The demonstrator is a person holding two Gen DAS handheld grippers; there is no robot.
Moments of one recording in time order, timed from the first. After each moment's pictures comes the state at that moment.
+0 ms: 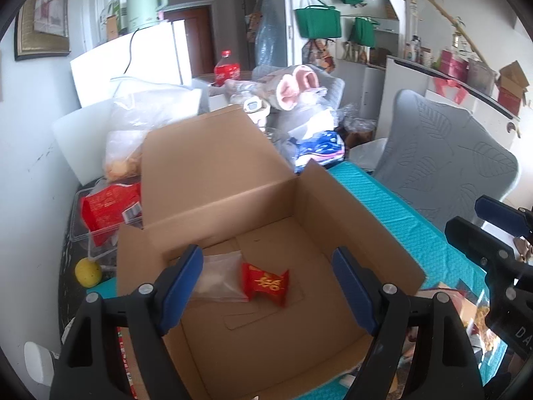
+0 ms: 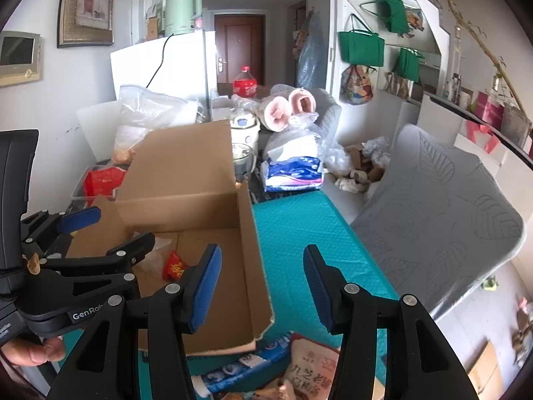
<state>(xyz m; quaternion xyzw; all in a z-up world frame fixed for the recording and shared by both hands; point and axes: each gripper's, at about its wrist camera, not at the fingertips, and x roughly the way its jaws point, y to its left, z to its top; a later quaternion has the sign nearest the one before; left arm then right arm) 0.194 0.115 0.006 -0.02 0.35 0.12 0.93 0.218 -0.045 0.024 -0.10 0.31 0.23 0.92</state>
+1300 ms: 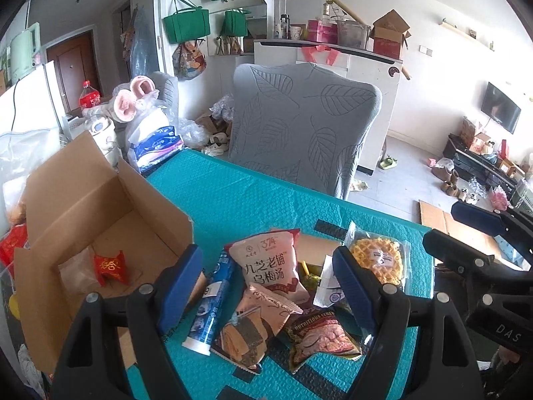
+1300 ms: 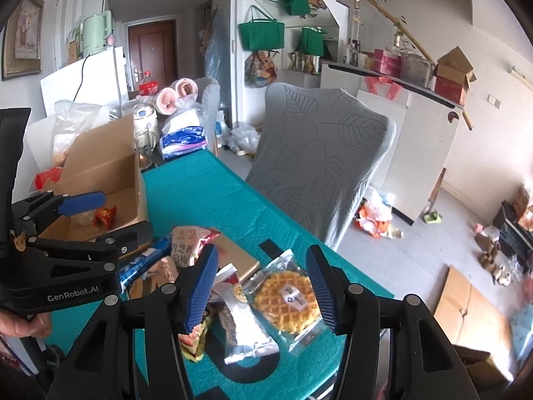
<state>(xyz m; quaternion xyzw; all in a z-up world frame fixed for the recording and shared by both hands) 0.145 -0.055 -0.010 0.04 0.36 -0.13 0.92 0.106 -0.214 0.006 -0.04 0.34 0.07 0.94</state>
